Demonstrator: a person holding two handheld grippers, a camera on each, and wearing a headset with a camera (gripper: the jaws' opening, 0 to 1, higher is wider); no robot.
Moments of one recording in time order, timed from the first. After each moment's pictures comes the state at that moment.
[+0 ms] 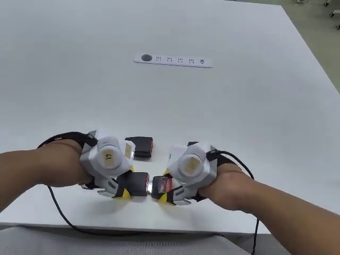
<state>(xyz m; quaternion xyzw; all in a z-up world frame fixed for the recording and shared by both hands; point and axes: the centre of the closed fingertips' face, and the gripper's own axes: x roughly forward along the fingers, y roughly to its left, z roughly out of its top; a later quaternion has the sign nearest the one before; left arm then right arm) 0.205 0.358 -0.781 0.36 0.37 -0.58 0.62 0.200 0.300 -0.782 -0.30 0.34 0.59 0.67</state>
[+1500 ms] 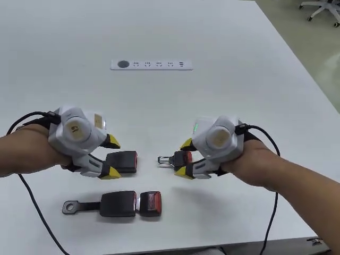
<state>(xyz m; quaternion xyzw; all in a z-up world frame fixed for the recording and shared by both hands) 0.295 0.354 -0.740 0.33 0.33 -0.56 0.68 0.296 0.223 -0.740 -0.30 0.32 0.52 0.73</state>
